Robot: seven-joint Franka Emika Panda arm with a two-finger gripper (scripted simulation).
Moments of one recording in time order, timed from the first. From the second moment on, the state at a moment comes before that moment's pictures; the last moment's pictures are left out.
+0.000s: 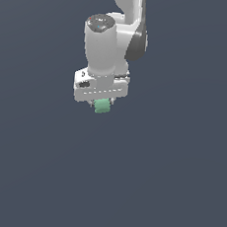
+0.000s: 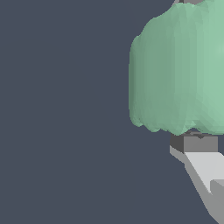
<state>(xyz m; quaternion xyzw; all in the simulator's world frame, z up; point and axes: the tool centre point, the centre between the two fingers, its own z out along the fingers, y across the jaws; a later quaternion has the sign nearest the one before) -0.058 -0.053 0.214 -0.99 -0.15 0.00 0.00</state>
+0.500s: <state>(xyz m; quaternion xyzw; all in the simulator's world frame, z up) -0.041 -0.082 0.314 -0.99 -0.15 0.00 0.00</state>
